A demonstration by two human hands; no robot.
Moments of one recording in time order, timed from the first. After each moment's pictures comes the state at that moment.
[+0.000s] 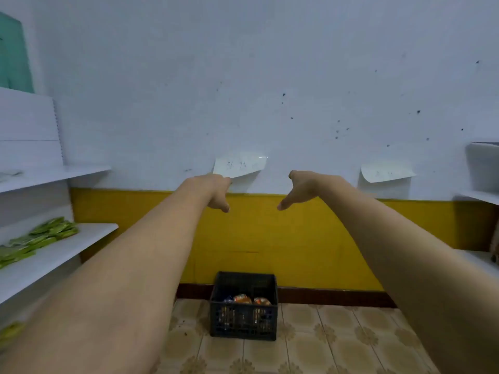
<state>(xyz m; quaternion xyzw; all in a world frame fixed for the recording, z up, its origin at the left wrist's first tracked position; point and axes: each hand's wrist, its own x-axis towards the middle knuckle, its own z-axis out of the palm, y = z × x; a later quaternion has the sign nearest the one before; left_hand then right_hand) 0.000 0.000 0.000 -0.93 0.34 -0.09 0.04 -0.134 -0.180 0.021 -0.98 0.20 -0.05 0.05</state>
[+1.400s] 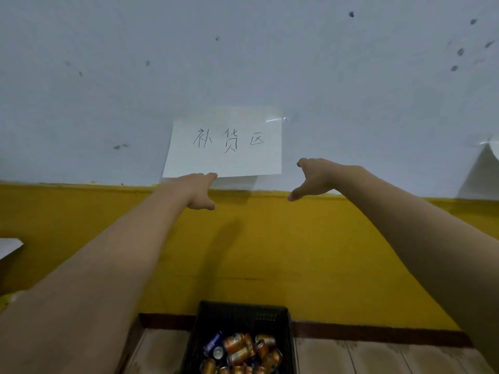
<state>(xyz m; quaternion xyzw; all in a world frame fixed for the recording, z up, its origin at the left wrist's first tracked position) 0.651 -0.364 -0.105 -0.95 0.30 0.01 0.02 0.526 -0.594 -0.069 -0.98 0.18 0.02 0.05</state>
